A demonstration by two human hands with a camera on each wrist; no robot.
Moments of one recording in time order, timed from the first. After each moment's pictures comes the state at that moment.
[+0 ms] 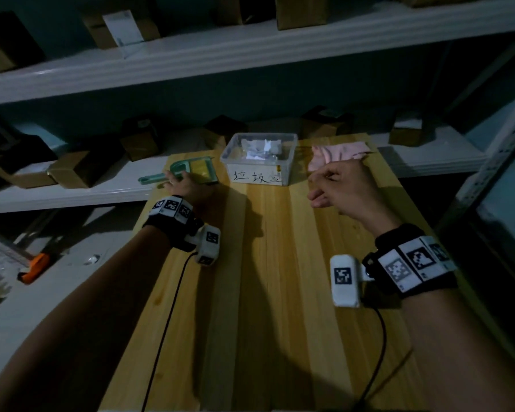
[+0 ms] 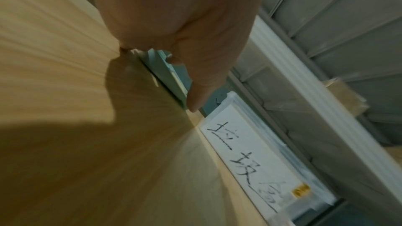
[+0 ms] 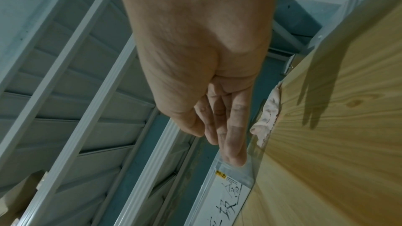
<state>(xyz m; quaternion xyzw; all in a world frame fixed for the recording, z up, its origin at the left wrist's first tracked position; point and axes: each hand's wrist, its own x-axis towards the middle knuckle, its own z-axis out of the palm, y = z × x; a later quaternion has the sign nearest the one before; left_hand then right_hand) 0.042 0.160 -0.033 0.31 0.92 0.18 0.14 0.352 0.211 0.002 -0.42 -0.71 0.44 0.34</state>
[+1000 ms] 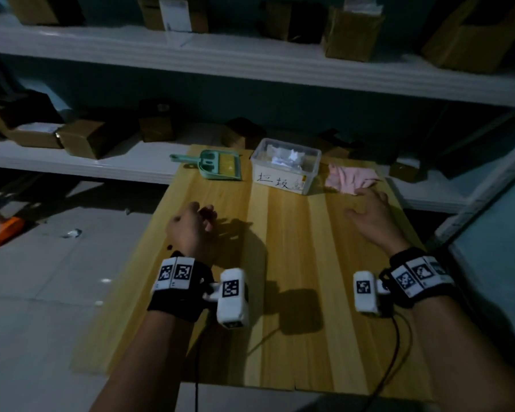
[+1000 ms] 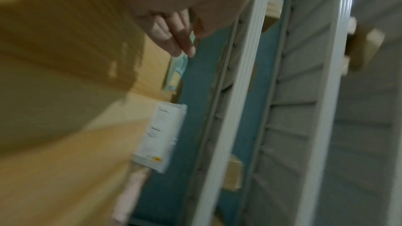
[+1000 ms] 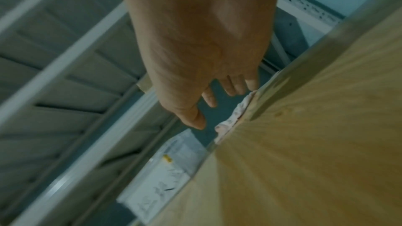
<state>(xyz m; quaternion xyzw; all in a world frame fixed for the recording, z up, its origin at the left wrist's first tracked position) 0.100 0.026 -0.009 -0.12 0.51 0.78 0.34 0.349 0.211 -0.011 -0.56 -0.76 0.25 0.24</state>
